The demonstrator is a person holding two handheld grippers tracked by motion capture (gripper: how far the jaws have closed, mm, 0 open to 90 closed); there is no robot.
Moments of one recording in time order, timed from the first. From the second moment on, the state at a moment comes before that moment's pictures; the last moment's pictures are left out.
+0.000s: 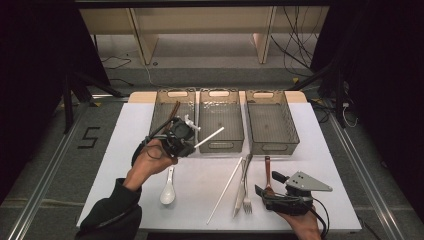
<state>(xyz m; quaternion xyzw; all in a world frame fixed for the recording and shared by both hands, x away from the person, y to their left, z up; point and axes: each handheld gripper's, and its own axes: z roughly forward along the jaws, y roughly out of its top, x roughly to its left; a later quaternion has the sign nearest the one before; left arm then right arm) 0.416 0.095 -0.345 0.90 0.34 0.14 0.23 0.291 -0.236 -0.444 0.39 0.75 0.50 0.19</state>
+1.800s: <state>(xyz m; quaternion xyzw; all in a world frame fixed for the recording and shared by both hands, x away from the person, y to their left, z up) 0.567 0.167 -0.386 0.81 0.51 0.16 0.25 0.291 -0.237 -0.443 0.39 0.75 0.50 0.19</state>
